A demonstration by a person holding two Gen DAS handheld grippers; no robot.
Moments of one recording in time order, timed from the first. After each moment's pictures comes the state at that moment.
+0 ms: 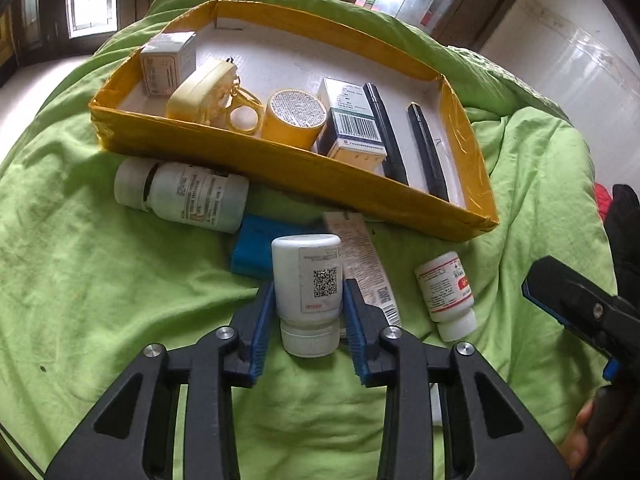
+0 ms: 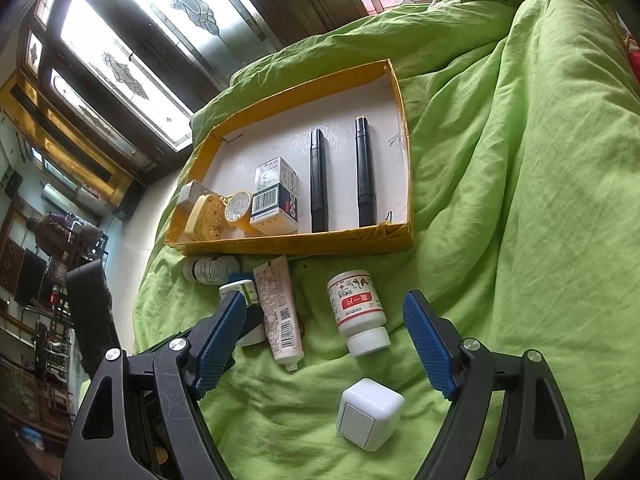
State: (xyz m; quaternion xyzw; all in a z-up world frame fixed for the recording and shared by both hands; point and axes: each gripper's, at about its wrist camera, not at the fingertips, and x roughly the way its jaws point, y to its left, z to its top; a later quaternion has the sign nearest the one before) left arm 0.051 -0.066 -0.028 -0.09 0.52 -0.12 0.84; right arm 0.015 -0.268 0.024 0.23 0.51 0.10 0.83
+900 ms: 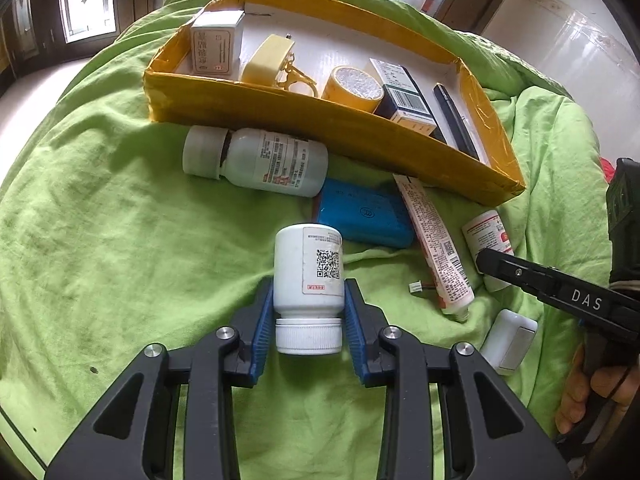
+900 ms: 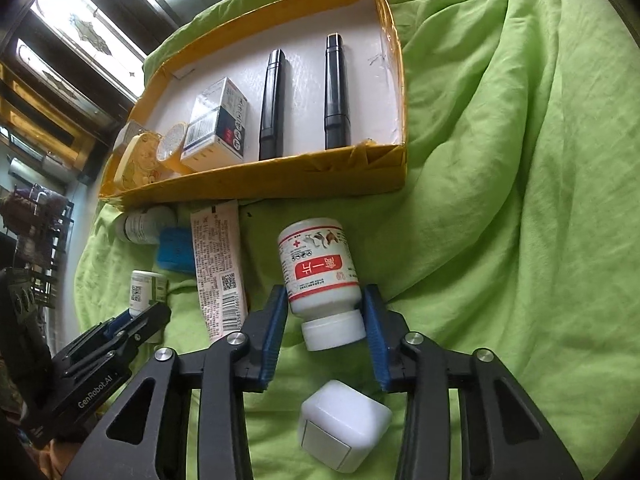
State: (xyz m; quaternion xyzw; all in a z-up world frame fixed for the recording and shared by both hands) left arm 0.041 -0.027 -0.042 -0.07 0.54 -0.13 0.83; right arm 0.030 -0.255 -0.036 0.18 0.59 0.06 0.78
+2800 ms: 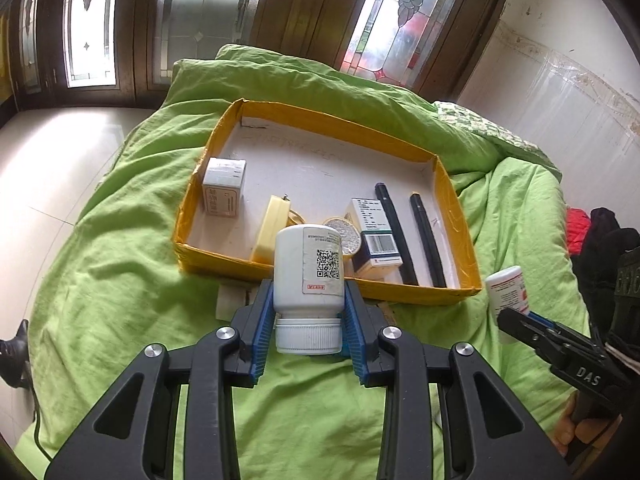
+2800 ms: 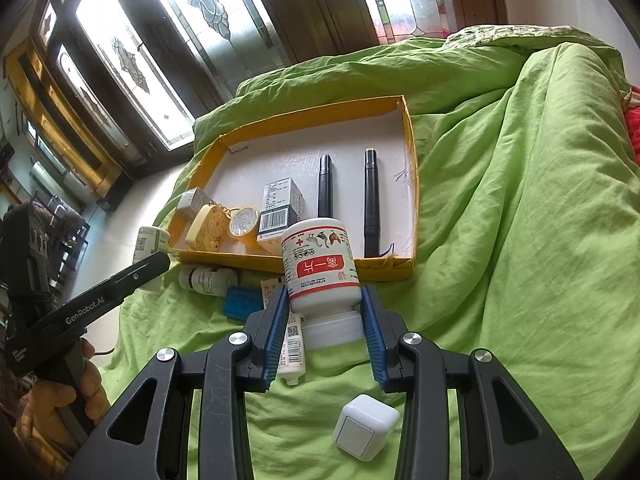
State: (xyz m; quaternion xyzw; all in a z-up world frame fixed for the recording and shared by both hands) left arm 0.070 0.001 0.039 -0.08 0.45 -0.14 0.88; right arm 0.017 -0.250 0.049 0.17 0.48 0.08 0.86
